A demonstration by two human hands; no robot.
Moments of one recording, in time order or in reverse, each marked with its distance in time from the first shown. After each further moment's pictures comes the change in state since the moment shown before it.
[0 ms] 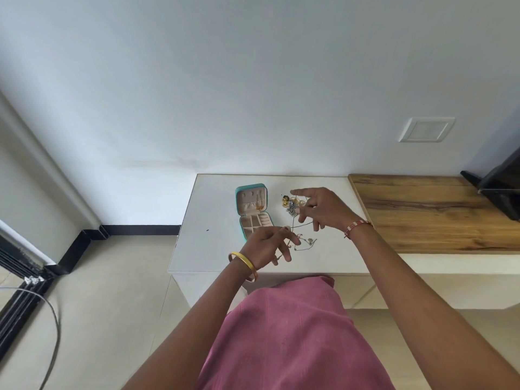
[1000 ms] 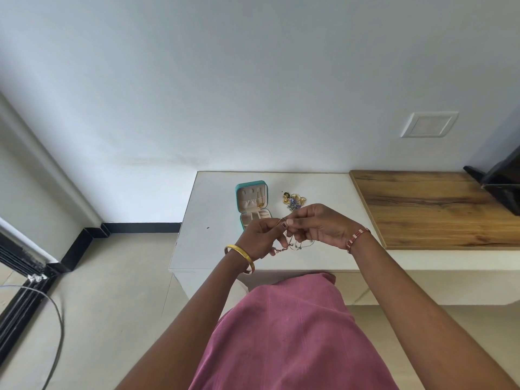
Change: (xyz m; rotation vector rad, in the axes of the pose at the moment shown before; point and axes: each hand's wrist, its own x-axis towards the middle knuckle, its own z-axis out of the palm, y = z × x) left_hand 0.003 0.003 -0.010 0.020 0.049 0.030; right_hand -0.012 0.015 0.021 0.705 -0.371 0.084
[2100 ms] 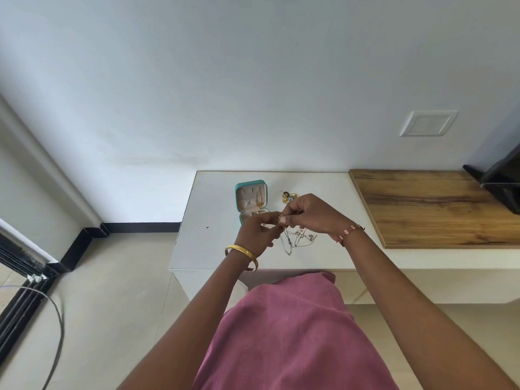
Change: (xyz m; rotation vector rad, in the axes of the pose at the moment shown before) left_hand 0.010 -0.009 0.002 0.088 0.199 0.027; right_hand -0.005 -0.029 0.026 -0.638 0.221 -0.090
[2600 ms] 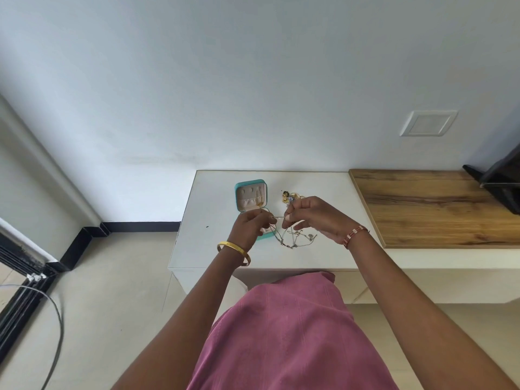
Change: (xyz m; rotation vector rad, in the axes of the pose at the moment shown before) left_hand 0.005 0.002 -0.009 -0.281 0.071 -0.158; right_hand -0.002 0.007 -0.002 0.328 -0.047 0.073
